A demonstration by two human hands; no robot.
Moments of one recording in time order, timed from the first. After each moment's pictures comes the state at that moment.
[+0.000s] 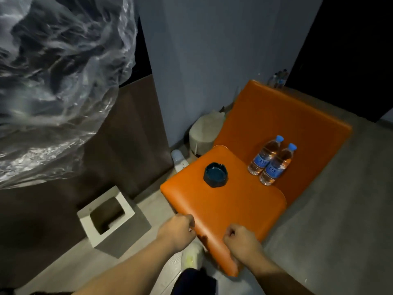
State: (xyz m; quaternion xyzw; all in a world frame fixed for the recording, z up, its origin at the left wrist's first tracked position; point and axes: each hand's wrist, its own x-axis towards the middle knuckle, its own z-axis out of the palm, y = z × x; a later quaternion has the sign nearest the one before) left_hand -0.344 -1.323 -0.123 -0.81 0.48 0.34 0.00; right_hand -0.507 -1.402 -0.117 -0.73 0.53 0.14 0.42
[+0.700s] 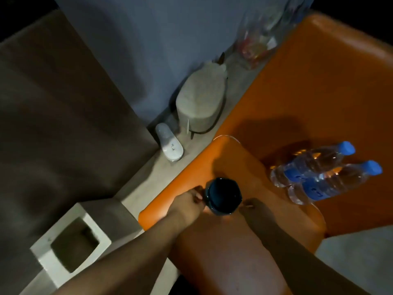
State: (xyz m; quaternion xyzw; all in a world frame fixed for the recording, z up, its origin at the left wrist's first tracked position) left_hand -0.211 -1.574 -0.266 -0.80 0.29 0.52 -0.10; right_hand -0.377 -1.641 -0.252 -0.52 0.67 0.11 0.52
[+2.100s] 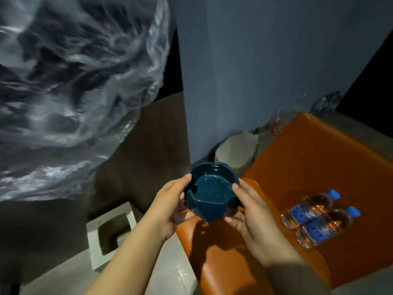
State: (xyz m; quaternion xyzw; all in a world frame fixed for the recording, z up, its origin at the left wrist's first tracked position) left_hand -0.236 -1.434 -0.036 -0.61 -0.05 0.46 -0.64; right_hand -0.365 -1.529 -0.036 -0.42 0.42 -0.20 0.78
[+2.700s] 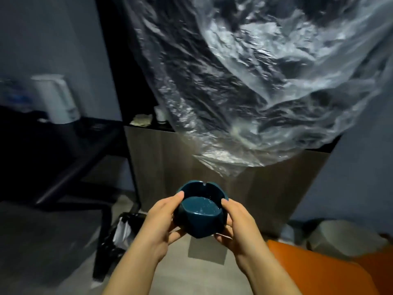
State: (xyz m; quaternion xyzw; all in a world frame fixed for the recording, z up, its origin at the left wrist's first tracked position) left_hand -0.362 -1.049 0.064 -0.57 -0.22 0.10 -0.79; right_hand -0.368 -1.191 0.056 -0.61 0.23 0.08 0.76
